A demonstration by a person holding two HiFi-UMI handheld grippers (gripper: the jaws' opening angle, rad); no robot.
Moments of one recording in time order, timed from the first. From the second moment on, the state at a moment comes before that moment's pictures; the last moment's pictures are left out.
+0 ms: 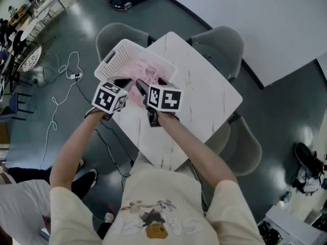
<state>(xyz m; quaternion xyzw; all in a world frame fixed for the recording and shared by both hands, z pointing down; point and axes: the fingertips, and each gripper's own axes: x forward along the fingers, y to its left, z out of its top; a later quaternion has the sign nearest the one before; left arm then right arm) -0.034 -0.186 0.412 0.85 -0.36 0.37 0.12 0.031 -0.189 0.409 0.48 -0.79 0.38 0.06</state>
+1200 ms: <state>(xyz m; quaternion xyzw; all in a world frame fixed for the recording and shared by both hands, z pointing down) -0.017 -0.075 0.341 0.84 -0.49 0.19 0.14 0.055 -0.084 0.369 0.44 -0.88 0.20 0.05</state>
